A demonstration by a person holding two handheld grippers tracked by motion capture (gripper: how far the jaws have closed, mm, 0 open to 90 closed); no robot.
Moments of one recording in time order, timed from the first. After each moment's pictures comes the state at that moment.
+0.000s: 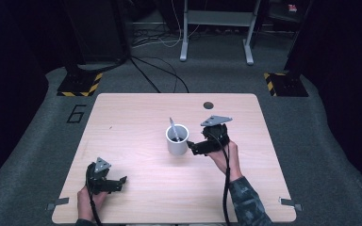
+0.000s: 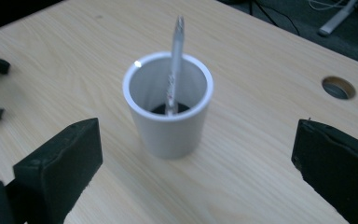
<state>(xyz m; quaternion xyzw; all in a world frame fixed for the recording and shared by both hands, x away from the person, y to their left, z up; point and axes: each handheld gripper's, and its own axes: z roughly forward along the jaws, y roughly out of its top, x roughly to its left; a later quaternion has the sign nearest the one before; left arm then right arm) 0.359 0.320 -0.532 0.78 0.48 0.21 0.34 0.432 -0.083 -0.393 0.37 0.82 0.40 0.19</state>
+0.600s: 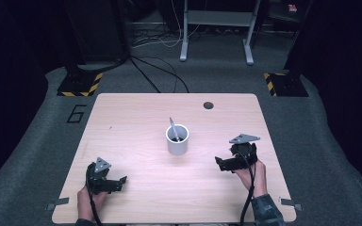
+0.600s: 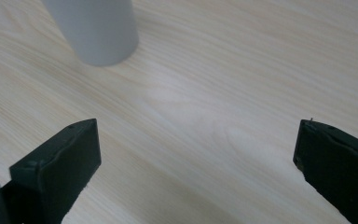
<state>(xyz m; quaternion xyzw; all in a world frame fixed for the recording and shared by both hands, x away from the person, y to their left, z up) 0.359 0.320 -0.532 0.78 0.48 0.21 0.34 0.397 -0.164 -0.436 0.45 0.80 0.34 0.20</state>
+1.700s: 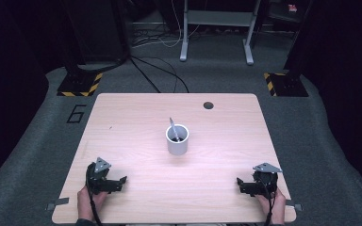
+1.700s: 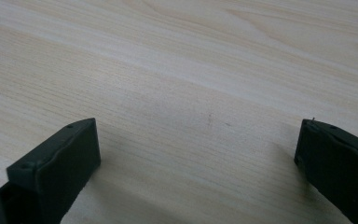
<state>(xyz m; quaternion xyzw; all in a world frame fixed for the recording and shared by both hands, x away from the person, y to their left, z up) 0.359 0.320 -0.532 0.78 0.48 0.21 0.34 0.352 -0.240 -0.530 0.53 0.75 0.32 0.22</state>
